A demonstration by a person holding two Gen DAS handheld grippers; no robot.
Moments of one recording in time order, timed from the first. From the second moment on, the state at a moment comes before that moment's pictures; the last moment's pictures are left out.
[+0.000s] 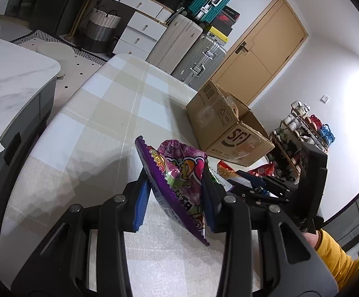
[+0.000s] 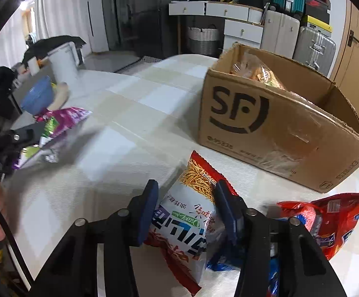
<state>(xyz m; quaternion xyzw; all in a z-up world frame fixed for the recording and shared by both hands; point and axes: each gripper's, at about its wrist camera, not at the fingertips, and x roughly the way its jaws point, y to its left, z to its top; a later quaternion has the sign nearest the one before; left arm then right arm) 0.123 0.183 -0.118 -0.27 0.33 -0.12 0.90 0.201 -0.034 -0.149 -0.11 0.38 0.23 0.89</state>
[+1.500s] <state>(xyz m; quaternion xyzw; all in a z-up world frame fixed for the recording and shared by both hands) 0.099 0.166 -0.117 -0.27 0.34 -0.14 0.89 0.149 -0.032 -0.158 -0.15 0.36 0.21 0.89</state>
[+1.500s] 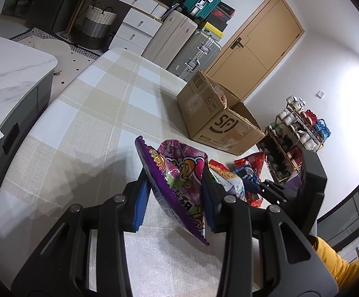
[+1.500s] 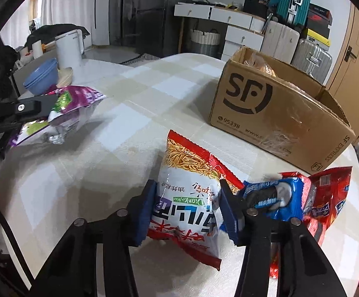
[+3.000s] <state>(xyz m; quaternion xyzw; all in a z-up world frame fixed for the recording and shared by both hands) 0.044 -0.013 0.031 -0.06 0.29 -0.16 0.94 0.009 -0.214 -0.013 0.10 0.21 0.24 0.94</state>
